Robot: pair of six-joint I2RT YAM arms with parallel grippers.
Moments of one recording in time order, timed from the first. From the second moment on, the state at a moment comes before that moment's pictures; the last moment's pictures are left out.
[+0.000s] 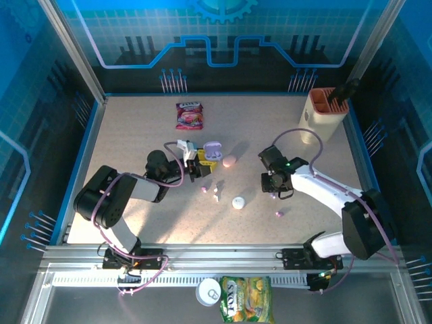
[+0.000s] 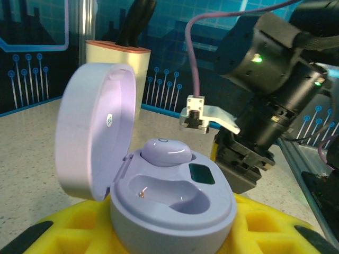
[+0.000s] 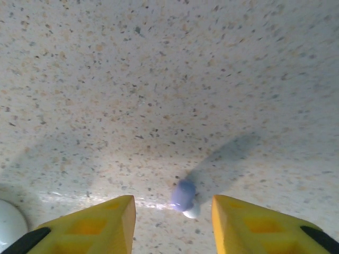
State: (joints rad) left arm -0.34 1.68 0.50 1.28 0.88 -0.24; right arm 0.53 1.40 0.87 -0.77 0.21 0.46
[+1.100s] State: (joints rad) left arm -0.31 1.68 0.50 1.28 0.92 -0.25; right arm 0.70 1.77 1.02 -0.97 0.47 0.54
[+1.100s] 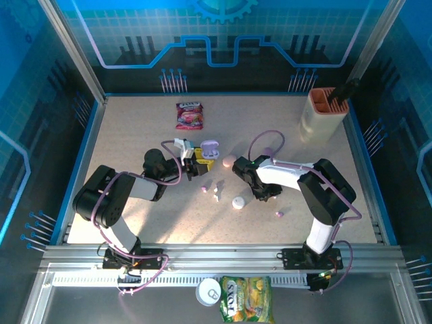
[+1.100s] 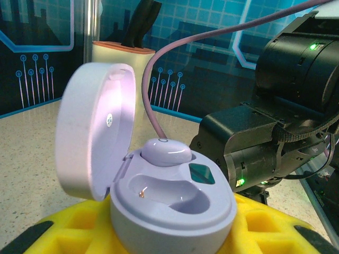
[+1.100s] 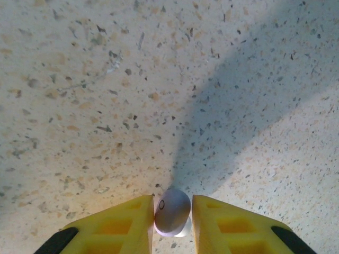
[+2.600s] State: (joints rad) left arm -0.41 1.72 0.54 1.29 0.84 -0.19; right arm 0.60 1.29 1.01 -0.81 0.05 0.51
